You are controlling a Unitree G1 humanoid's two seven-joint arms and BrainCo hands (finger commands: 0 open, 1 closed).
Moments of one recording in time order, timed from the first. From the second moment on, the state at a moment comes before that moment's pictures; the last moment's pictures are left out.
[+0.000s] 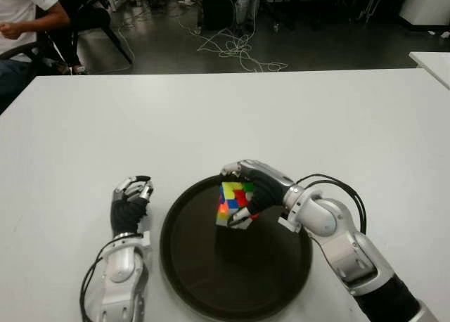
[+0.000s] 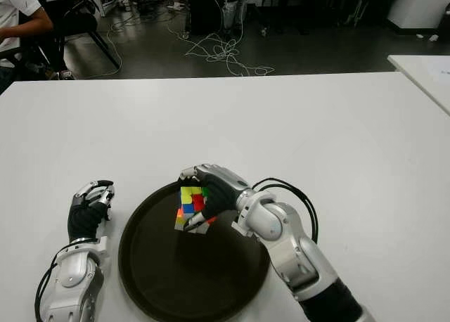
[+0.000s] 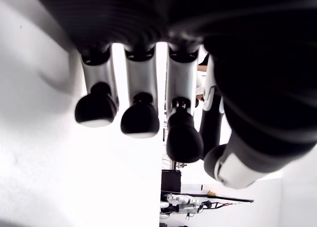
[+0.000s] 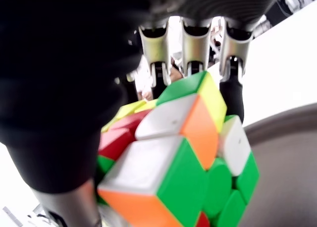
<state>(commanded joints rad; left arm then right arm) 0.17 -0.11 0.12 0.07 -0.03 -0.04 0.17 -0.19 -0.24 0.44 -0.21 -0.47 0.13 0.44</state>
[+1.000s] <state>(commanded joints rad) 0.16 -0.11 0.12 0.08 -0.02 -0.05 0.16 -0.23 -0.26 0.45 -0.23 -0.48 0.20 0.48</state>
